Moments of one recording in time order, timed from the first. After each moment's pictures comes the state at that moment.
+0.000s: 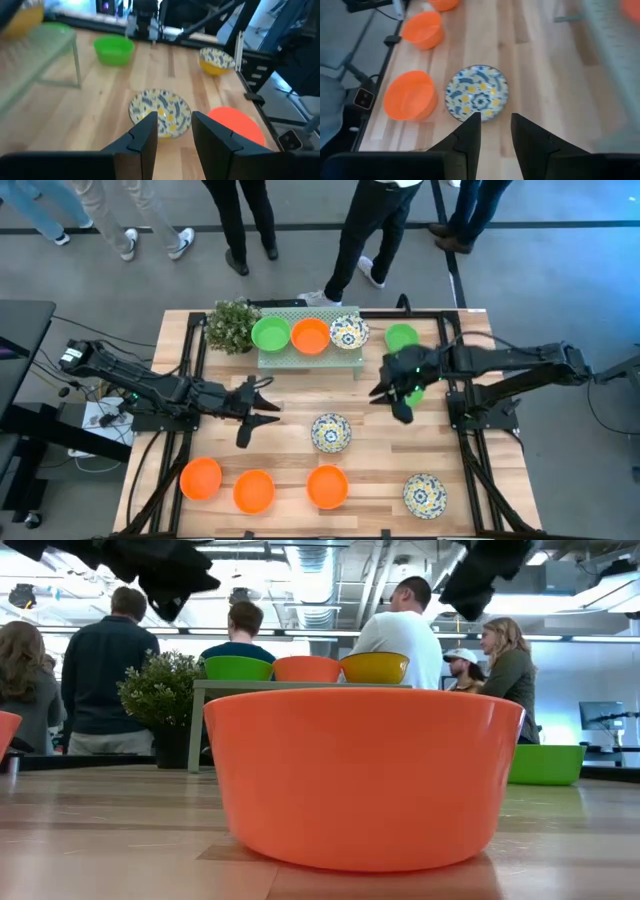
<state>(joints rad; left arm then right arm) -0.32 0.93 0.51 0.09 -0.24 -0.24 -0.01 1.07 0.88 -0.49 -0.18 0.13</state>
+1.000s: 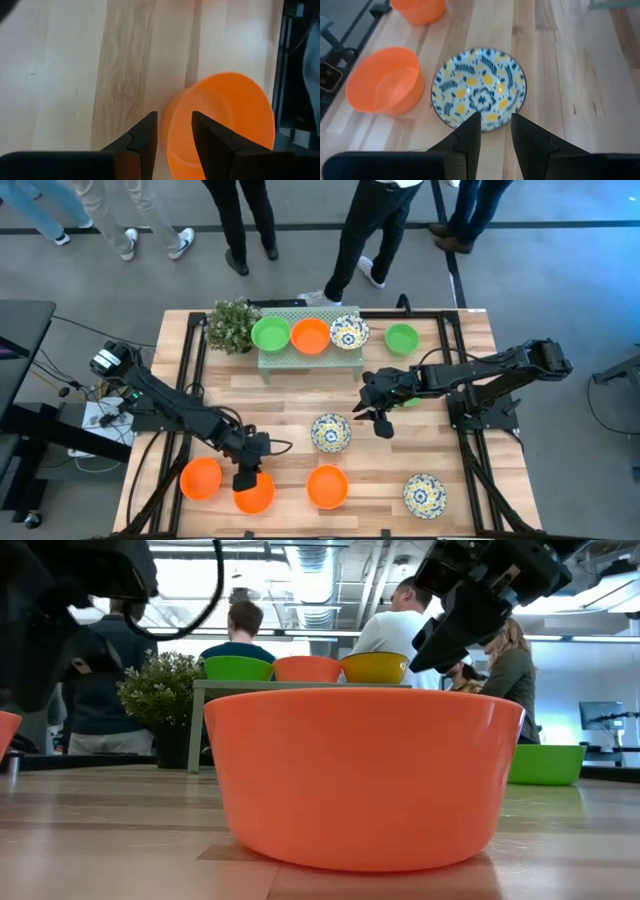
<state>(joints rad) -0.57 1.41 0.77 -0.43 0.04 -0.69 0.06 1.31 0.72 -0.12 -0.16 0.05</state>
